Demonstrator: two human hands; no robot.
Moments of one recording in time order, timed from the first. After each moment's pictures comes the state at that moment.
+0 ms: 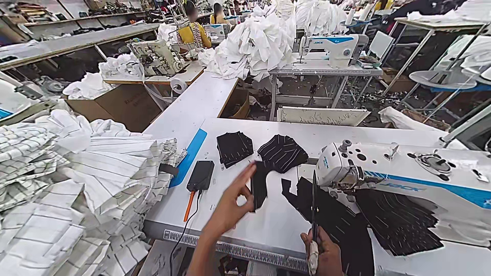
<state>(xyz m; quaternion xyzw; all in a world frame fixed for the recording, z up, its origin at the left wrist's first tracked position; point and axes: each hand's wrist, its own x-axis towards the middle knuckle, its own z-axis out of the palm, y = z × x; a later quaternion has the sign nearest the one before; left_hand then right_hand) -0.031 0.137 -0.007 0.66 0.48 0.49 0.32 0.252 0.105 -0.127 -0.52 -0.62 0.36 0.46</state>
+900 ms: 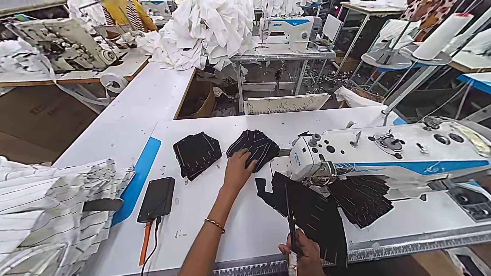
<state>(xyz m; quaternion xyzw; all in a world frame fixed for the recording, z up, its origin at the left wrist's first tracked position) 0.026 0.297 -0.082 0.72 0.60 0.27 0.21 0.250 0.097 -0.134 -0.51 -0.67 0.27 0.47</state>
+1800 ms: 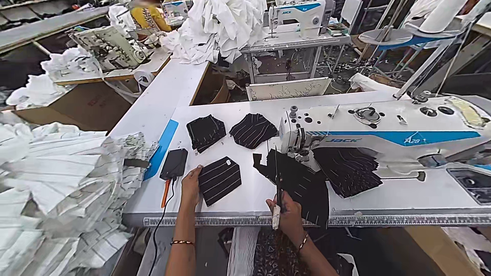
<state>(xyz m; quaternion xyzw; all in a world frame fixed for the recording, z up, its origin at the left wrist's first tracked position) -0.062 0.157 -0.116 0.23 0.72 0.55 0.36 0.248 0.105 -0.145 -0.48 -0.63 0.28 0.55</state>
